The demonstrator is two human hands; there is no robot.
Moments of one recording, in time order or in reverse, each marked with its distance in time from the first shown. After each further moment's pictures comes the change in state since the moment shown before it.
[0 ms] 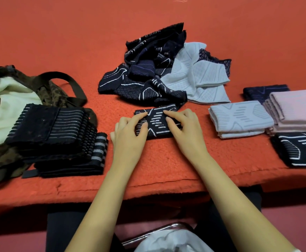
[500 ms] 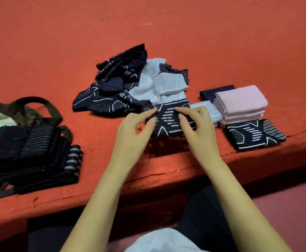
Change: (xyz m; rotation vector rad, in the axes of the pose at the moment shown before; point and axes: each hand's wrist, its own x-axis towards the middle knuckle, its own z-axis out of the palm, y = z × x) left_hand -0.027 0.092 0.001 -0.330 -0.141 0.268; right_hand -0.036 0.009 -0.104 0.108 0.259 -0.002
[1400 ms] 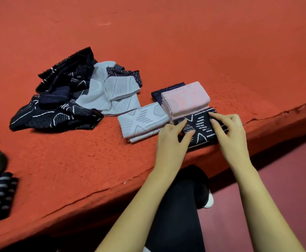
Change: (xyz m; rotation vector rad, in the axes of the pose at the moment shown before) left_hand -0.009 0.055 0.204 0.002 -0.186 0.024; right_hand -0.008 0.128 -0.156 -0.235 0.173 0.204
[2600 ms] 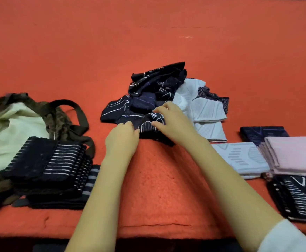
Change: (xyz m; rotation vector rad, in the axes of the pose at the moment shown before) left_hand 0.048 -0.138 -0.268 0.750 0.114 -0.540; right_hand 0.047 -0.234 0.252 -0.184 -0.705 -0.550
